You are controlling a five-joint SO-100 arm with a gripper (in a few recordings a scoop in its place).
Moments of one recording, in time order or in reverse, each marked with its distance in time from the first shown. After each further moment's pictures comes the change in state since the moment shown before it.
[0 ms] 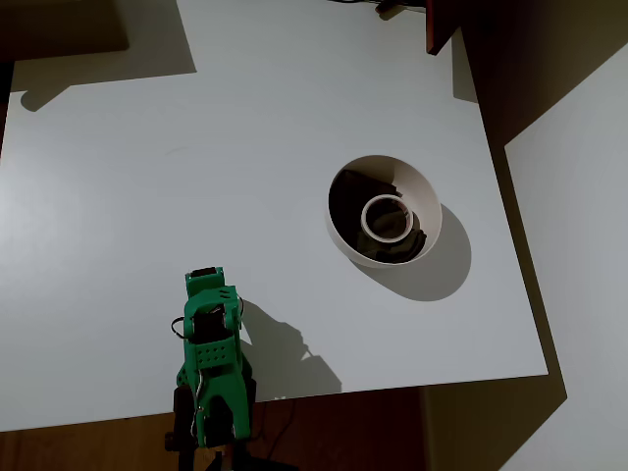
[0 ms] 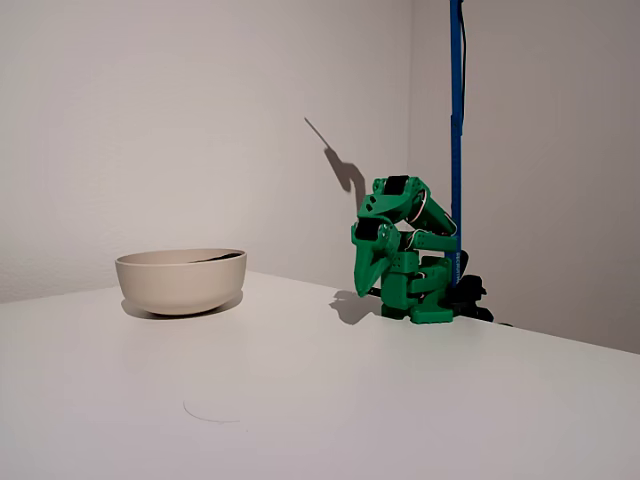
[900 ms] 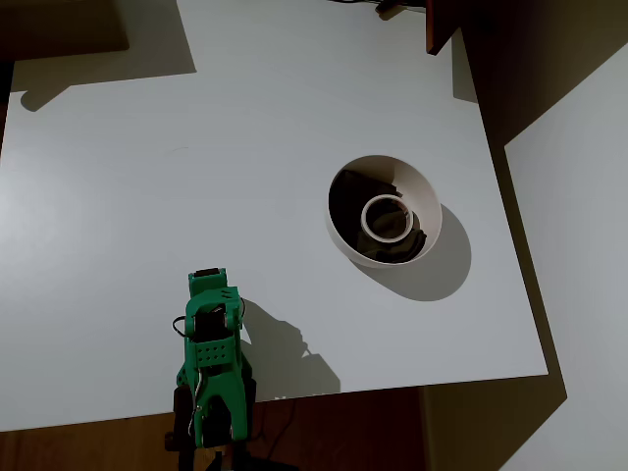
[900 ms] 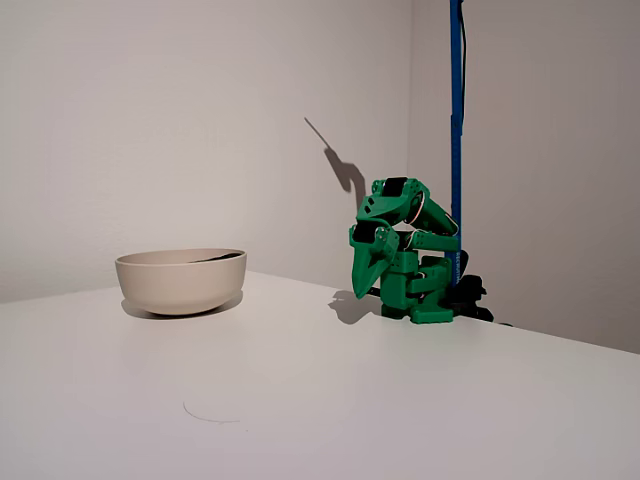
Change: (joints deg) arm 1.8 0.0 0.4 0.0 0.0
